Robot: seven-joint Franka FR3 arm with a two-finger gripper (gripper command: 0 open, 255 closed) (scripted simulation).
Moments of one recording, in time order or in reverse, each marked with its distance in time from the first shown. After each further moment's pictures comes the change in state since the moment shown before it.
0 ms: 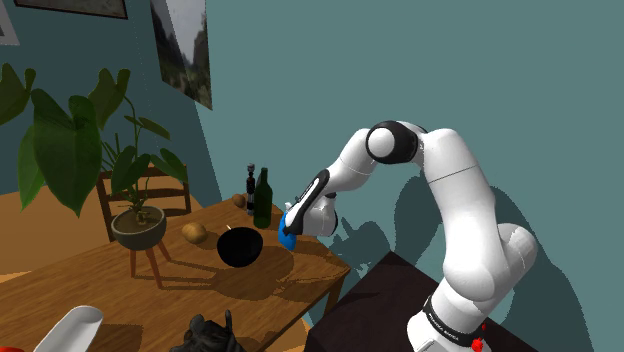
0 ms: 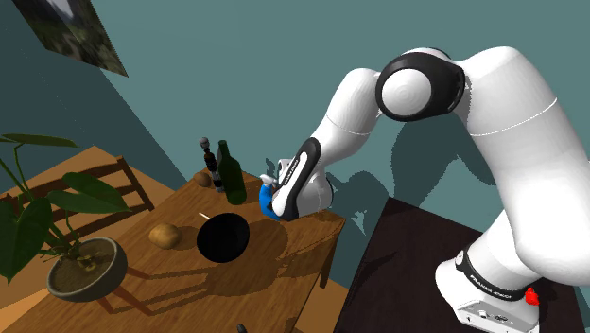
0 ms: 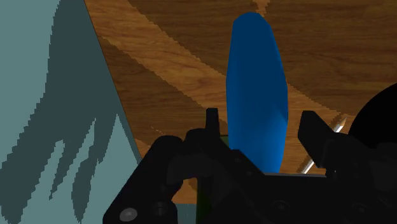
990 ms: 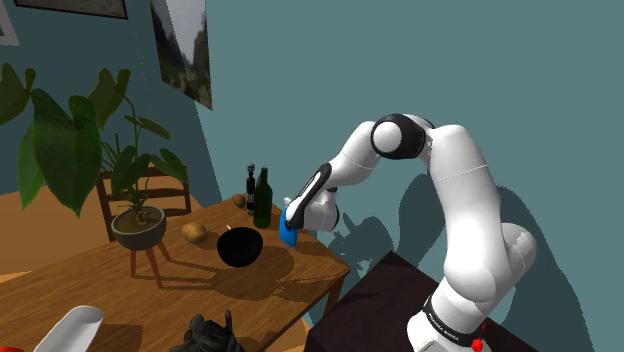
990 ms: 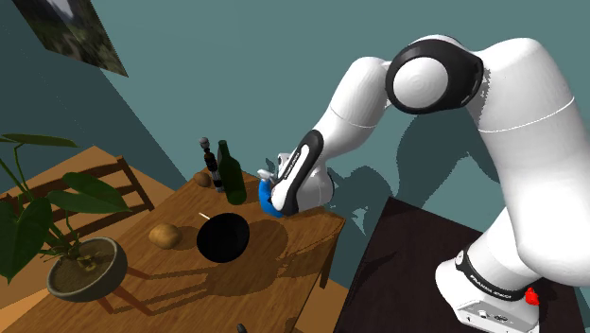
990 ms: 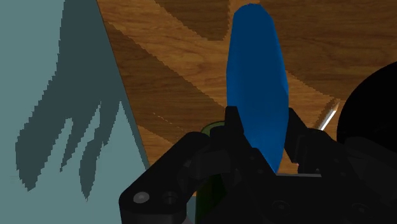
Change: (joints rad) arm 0.018 -0.079 -0.013 -0.042 0.024 -0.036 0.003
